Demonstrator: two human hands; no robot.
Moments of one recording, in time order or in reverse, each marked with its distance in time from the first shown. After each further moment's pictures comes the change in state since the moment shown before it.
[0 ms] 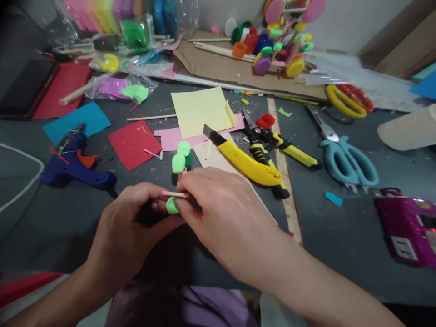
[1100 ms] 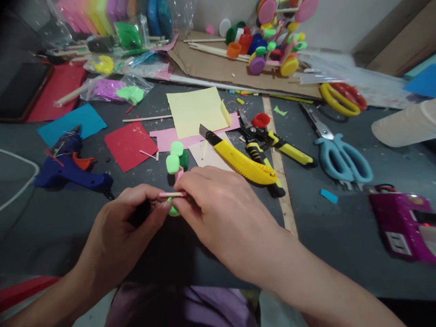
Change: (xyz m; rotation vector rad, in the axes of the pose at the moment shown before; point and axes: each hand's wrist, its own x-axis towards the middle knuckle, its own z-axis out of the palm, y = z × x) left_hand 0.001 0.000 -0.007 -0.149 -0.133 -0.133; right_hand -0.002 0.005 -0.002 0.023 0.027 -0.058
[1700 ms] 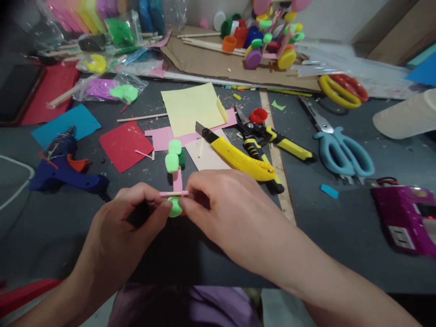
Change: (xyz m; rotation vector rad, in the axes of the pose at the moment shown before) left_hand 0.005 0.011 0.005 0.109 0.040 -0.003; right_hand -0.006 0.005 -0.011 0.070 -0.148 0.286
